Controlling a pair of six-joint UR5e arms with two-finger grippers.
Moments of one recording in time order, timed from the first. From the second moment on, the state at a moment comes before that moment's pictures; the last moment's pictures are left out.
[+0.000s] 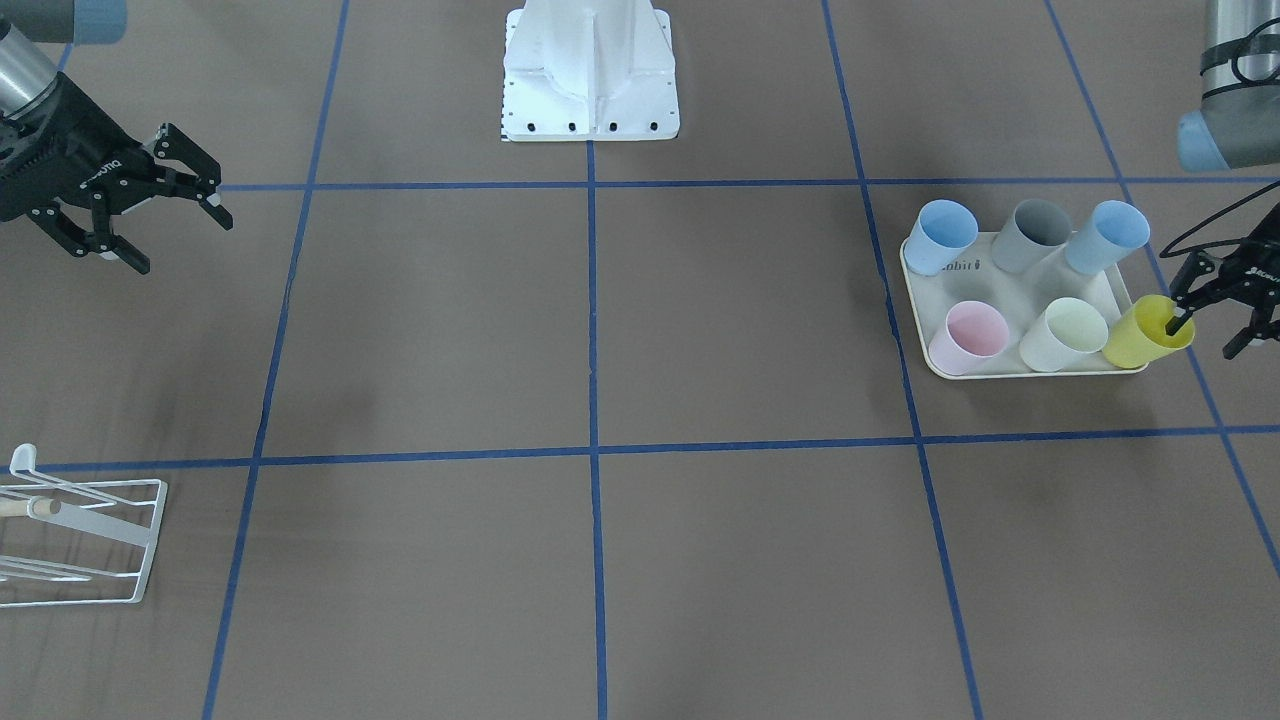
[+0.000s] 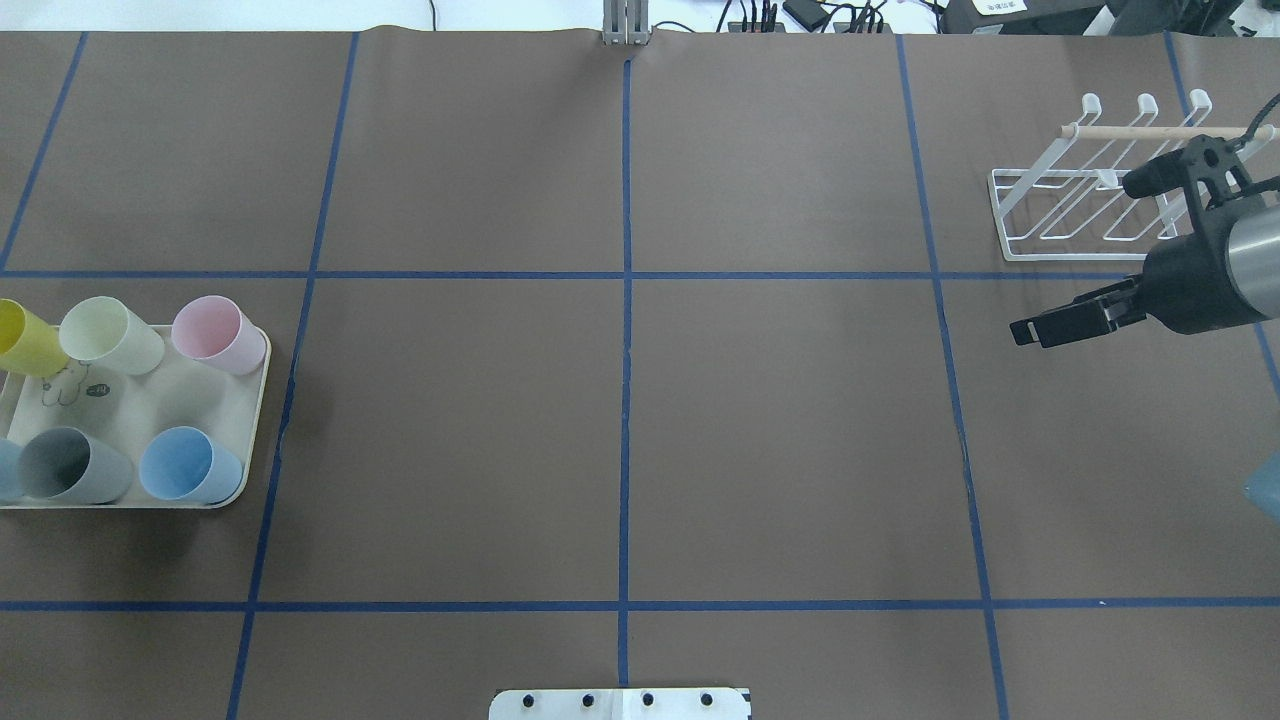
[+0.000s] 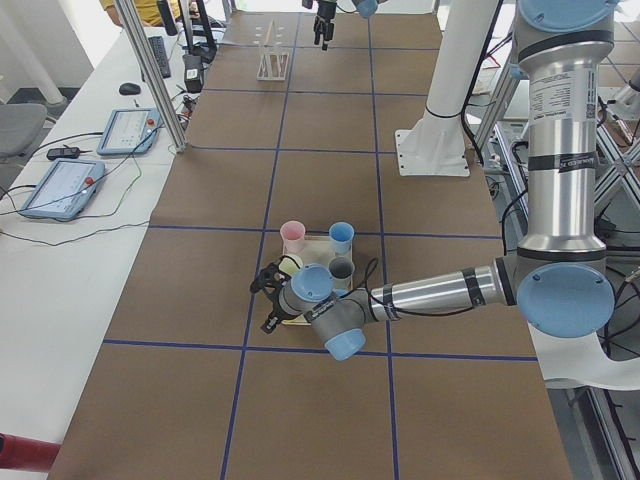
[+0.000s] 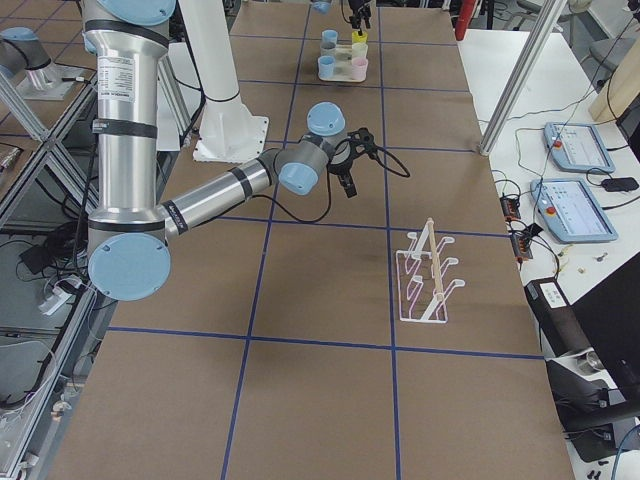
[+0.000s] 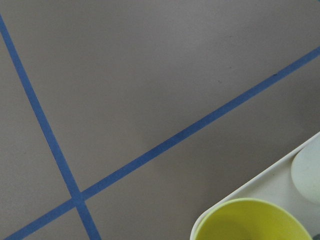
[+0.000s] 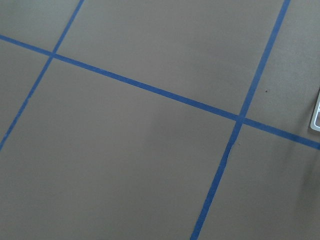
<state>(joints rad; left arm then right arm) -1.21 -1.49 -1.32 -2.78 -2.19 -0.25 0.95 -1.62 2.07 -1.06 2.21 0.66</state>
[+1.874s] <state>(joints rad) -1.42 -1.48 -1.82 -2.50 -2.43 -0.49 0.71 -1.33 1.94 -0.73 1.92 0.63</state>
